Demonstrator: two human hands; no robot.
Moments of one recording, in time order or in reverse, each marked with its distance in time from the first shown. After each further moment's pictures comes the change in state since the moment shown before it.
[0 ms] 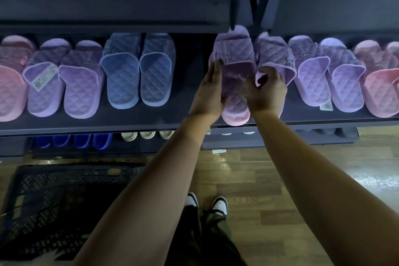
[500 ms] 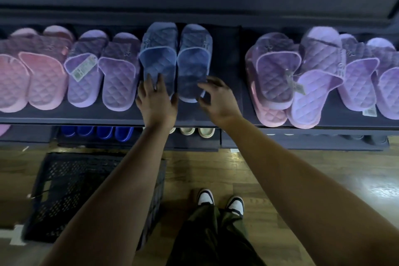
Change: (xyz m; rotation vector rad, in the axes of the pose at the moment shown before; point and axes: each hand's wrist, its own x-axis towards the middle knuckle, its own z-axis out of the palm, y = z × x) left_hand -0.066 -0.145 -0.095 0.381 0.238 -0.471; right_hand -0.081 -0.090 0.104 -0.007 -0.687 -0.391
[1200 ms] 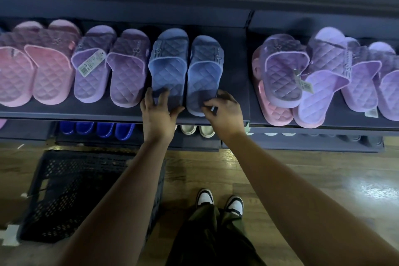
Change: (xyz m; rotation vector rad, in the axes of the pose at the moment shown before) left_hand -0.027 -0.039 0.006 -0.135 0.019 0.077; right_hand -0.025 0.003 0.036 -0.003 0.127 0.118
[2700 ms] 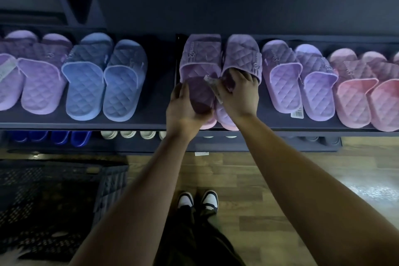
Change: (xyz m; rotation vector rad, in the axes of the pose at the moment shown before) left_hand -0.027 0.240 0.087 -0.266 -0.090 0.077; right_hand 0.033 0.158 -0.169 -0.123 0.346 0.011
